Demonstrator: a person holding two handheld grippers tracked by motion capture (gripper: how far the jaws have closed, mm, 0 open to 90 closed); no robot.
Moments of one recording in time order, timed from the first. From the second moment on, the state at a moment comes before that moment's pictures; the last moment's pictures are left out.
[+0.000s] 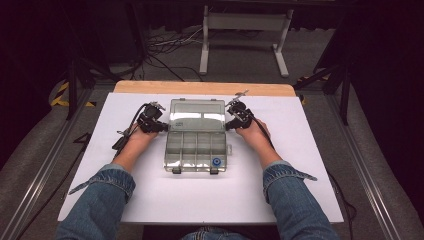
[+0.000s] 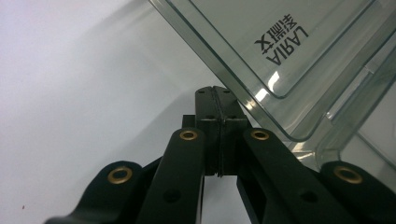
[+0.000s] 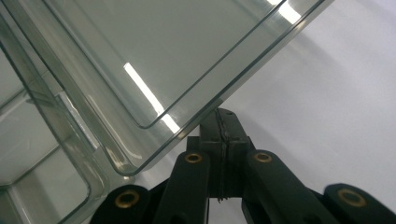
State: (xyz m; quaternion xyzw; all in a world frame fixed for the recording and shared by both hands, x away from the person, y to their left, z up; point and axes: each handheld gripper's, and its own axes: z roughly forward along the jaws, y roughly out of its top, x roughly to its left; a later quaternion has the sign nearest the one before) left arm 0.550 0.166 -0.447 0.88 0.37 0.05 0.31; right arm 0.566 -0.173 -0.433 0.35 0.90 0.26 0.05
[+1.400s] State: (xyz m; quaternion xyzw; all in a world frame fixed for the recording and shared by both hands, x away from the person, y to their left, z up) left arm 0.542 0.174 -0.424 0.85 0.37 0.09 0.37; right arm 0.556 -0.183 -0.398 0.34 0.87 0.34 0.12
